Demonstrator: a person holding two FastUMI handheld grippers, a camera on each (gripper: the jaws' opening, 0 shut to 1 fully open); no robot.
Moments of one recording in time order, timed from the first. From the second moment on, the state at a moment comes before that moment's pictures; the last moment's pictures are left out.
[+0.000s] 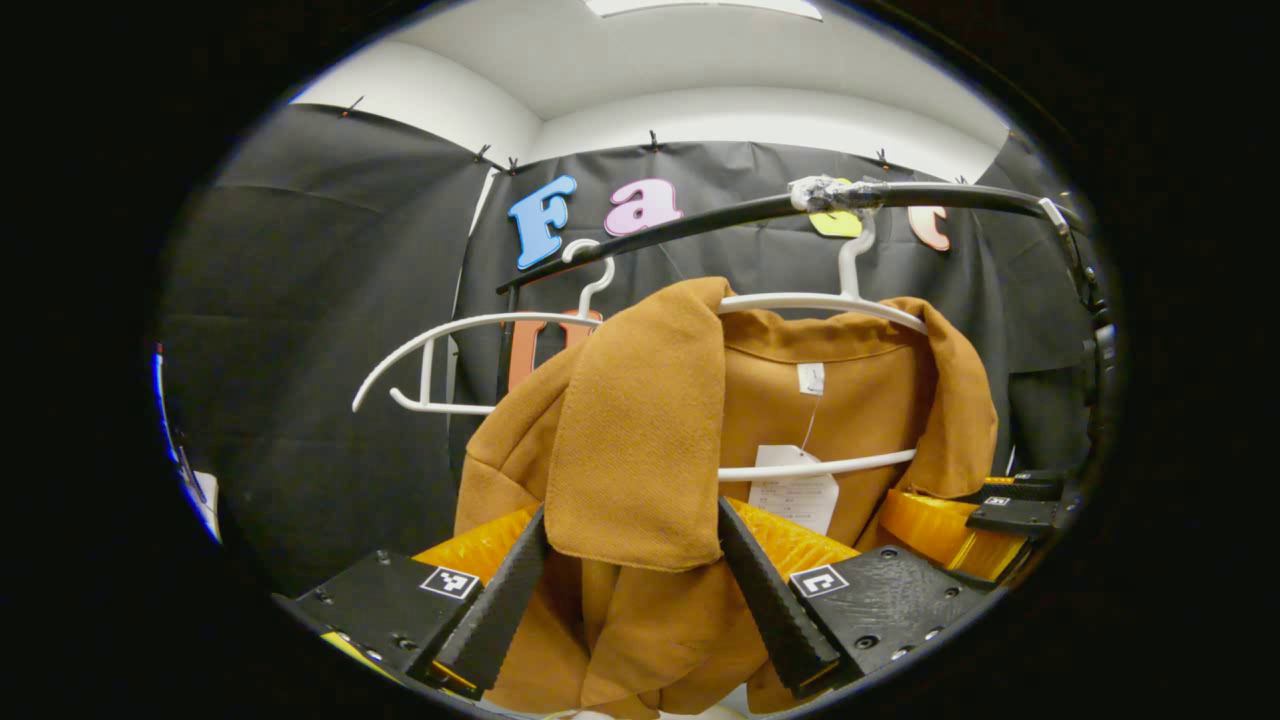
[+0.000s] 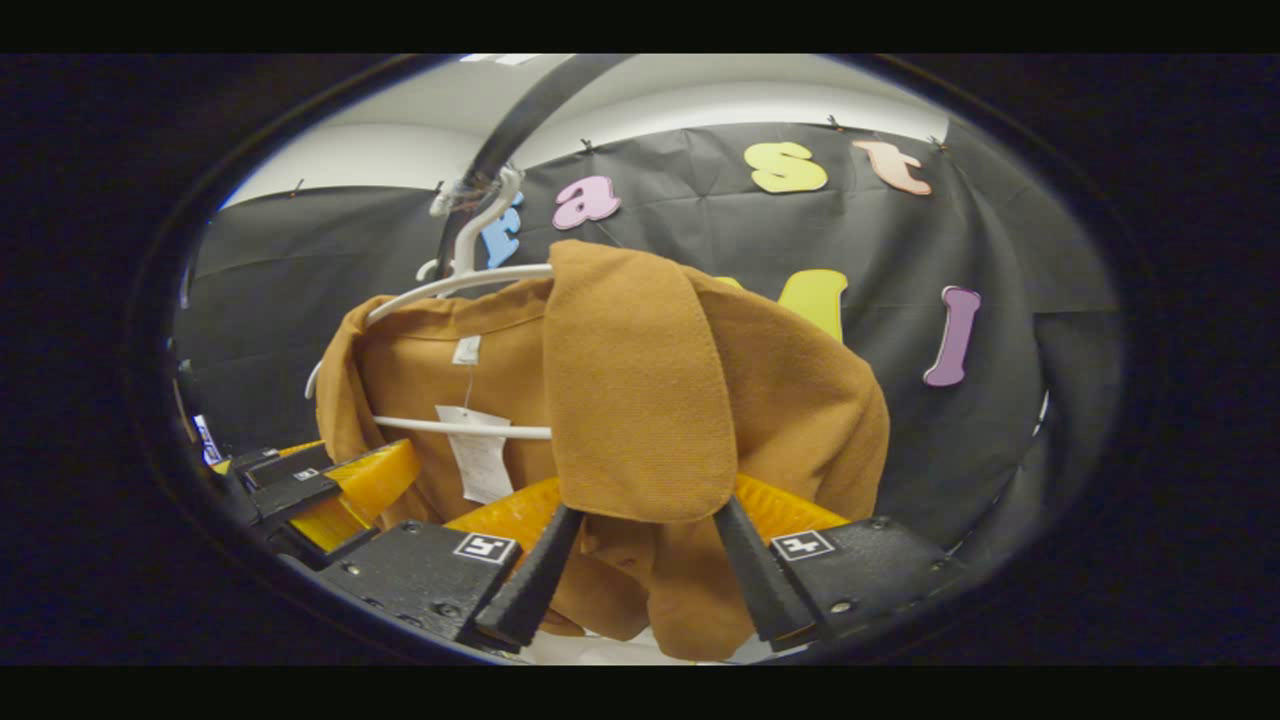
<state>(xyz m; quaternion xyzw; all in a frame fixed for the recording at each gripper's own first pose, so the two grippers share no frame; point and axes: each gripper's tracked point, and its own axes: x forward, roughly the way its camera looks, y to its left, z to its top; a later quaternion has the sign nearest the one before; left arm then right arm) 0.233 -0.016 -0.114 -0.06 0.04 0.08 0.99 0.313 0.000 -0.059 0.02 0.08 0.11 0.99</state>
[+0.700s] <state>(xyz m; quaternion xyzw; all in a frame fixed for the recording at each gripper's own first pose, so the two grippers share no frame) 0.263 0.006 -0.148 -0.07 0.09 0.08 0.99 0.345 -0.015 -0.071 0.06 0.11 0.21 0.97</state>
